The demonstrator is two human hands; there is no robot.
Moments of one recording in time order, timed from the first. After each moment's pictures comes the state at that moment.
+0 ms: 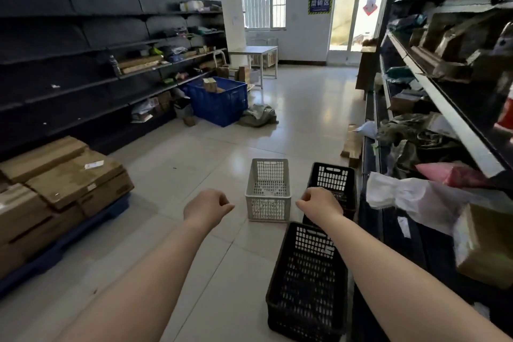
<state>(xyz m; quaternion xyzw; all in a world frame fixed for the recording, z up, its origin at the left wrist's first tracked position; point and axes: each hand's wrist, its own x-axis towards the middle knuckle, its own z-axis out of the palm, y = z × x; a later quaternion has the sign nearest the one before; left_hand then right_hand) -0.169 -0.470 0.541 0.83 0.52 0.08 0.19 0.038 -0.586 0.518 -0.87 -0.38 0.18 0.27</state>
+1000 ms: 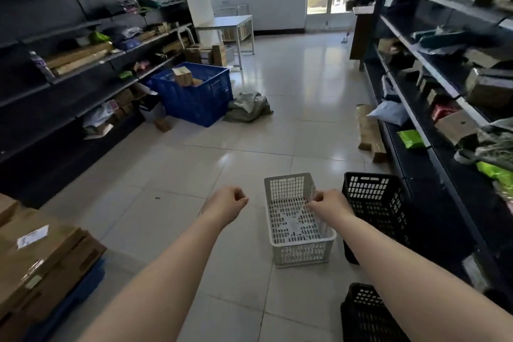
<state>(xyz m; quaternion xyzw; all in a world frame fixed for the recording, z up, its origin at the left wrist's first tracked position) 0.025 0.091 0.490 0.85 0.43 0.02 0.29 0.196 -0.066 0.455 -0.88 -0.24 0.26 0.31</state>
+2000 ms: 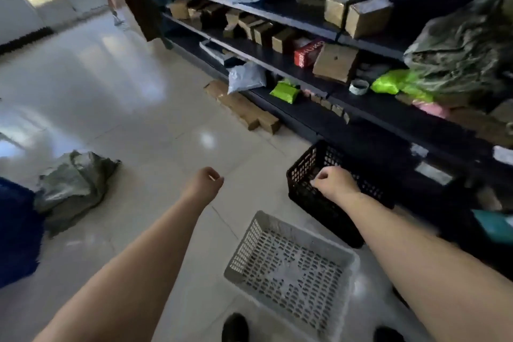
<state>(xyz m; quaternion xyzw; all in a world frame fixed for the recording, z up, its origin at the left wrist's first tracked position) 0.618 0.465 0.406 0.94 0.12 -0.15 0.29 0.579 0.199 0.368 -0.89 0.21 0.15 0.38</state>
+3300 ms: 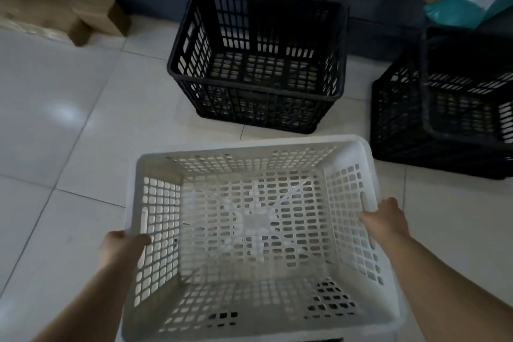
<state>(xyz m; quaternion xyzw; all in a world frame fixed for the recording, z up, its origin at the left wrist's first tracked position) 0.643 0.517 -0.093 0.91 0.22 -0.27 0.23 0.384 0.195 -0.114 -0.59 0.71 0.13 0.36</state>
